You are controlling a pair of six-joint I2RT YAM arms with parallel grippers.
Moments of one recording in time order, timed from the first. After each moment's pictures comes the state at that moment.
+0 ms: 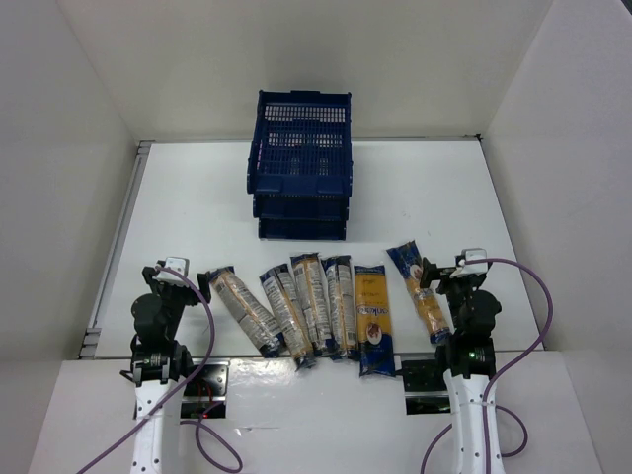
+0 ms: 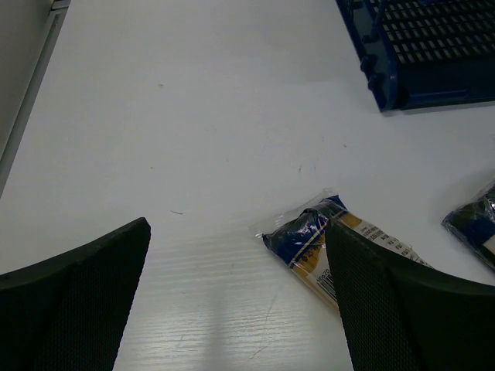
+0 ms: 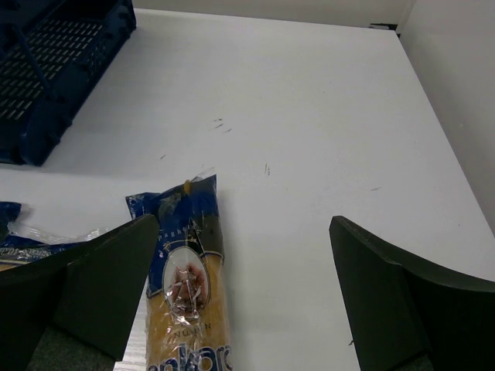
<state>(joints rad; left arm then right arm) 0.15 0.01 0.04 -0.18 0.20 0.11 -0.10 0.00 0.05 -0.07 -0.13 -0.06</state>
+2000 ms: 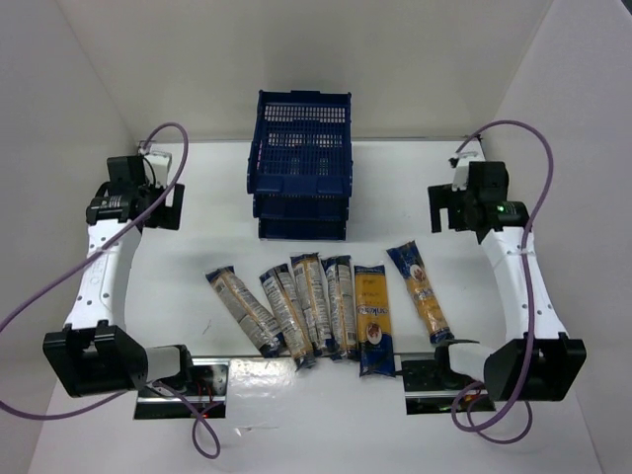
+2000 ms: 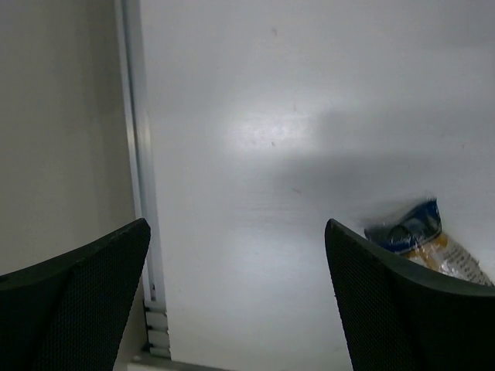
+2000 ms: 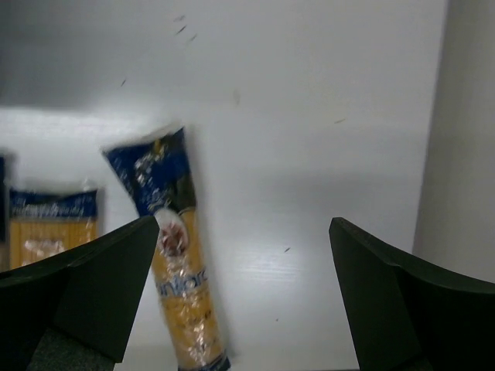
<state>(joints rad) 0.15 1.25 1.25 -0.74 -0.10 0.26 -0.07 1.17 1.18 -0.75 0.06 -0.14</state>
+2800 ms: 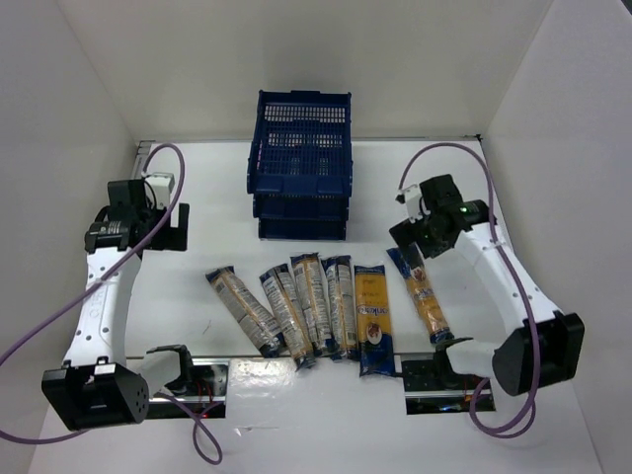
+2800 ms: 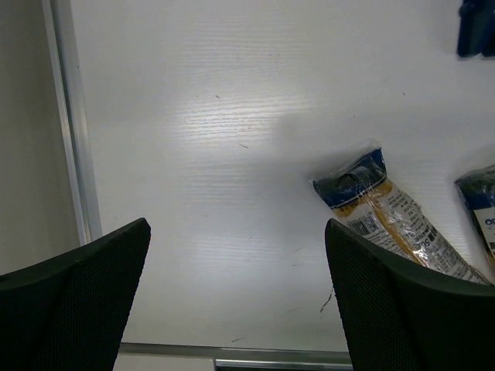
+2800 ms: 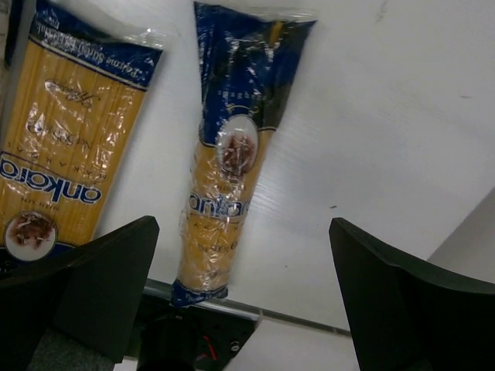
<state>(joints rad) 0.15 1.11 1.10 -0.85 0.00 0.17 0.21 1.23 1.13 -1.01 0.04 -0.28</state>
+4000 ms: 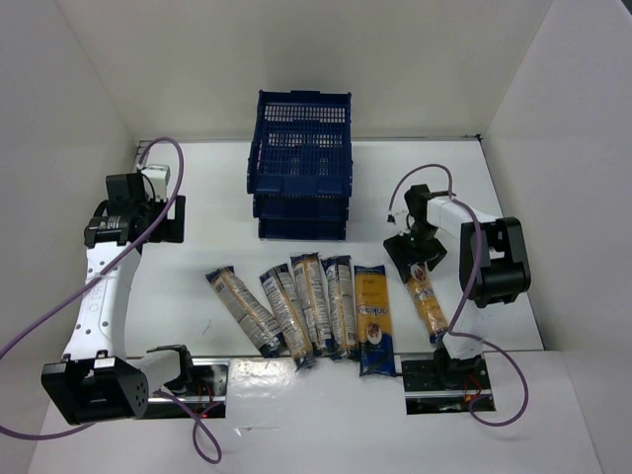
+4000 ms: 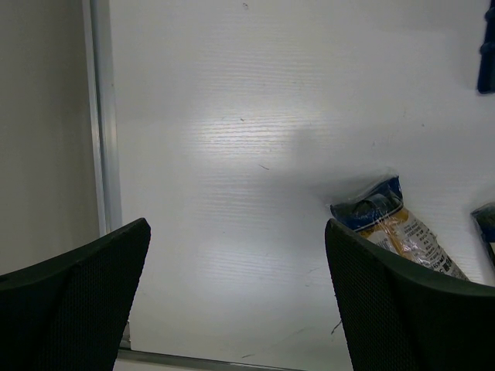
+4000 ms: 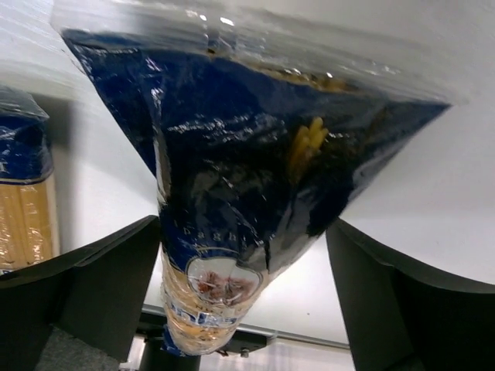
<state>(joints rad) 0.15 1.13 1.13 -0.80 -0.05 0.17 0.12 1.79 1.12 -0.90 -0.04 -0.31</state>
